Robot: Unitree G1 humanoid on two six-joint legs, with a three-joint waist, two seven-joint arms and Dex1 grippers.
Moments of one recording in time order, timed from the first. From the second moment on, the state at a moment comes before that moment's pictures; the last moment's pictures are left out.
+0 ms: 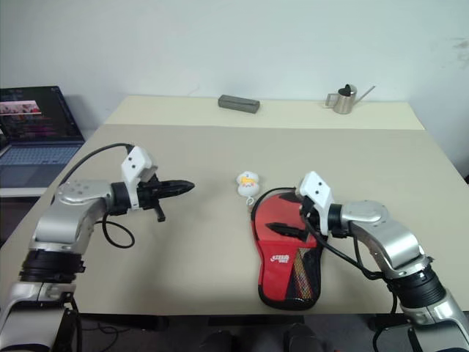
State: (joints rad) left arm -0.61 0.75 0.01 0.22 -0.28 0.38 -1.05; right arm -0.49 -0.65 0.23 -0.22 0.44 0.58 0.85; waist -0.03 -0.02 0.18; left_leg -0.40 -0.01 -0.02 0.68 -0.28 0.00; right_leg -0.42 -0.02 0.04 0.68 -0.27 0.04
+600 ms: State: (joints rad) left arm -0.62 0.72 0.00 0.25 -0.24 0.37 -1.03; right arm -0.47 -0.56 0.28 0.04 0.25 0.40 0.90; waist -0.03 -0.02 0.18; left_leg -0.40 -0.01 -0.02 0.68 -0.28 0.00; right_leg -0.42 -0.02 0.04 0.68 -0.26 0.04
